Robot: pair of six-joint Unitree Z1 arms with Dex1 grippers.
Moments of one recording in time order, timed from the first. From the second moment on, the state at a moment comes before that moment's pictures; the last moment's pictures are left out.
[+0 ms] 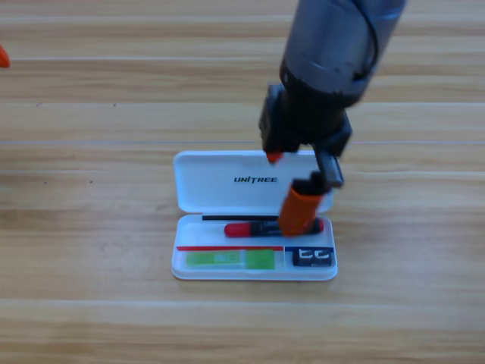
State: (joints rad) arm 0 0.03 1.73 -1.62 1.28 -0.52 1.31; arm 1 0.99 2.14 -2.20 1.40 0.09 -0.71
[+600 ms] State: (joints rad) arm 0 0.01 2.09 -1.90 1.25 -0.88 1.32; arm 1 1.01 1.53 -1.52 0.78 0.34 -0.51
